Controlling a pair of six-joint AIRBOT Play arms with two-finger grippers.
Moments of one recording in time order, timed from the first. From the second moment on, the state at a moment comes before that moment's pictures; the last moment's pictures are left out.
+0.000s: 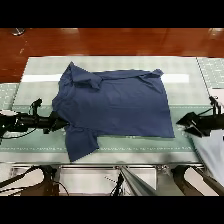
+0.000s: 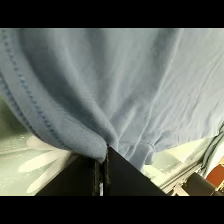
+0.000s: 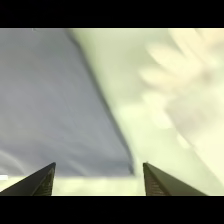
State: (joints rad) left arm 0.39 -1.28 0.52 0.69 -1.17 -1.10; right arm -0.56 -1.05 0.63 -1.12 1.32 1.39
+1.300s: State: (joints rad) left arm 0.38 -1.28 0.55 0.68 -1.21 -1.10; right arm -0.34 -1.24 0.66 -0.88 1.24 1.24
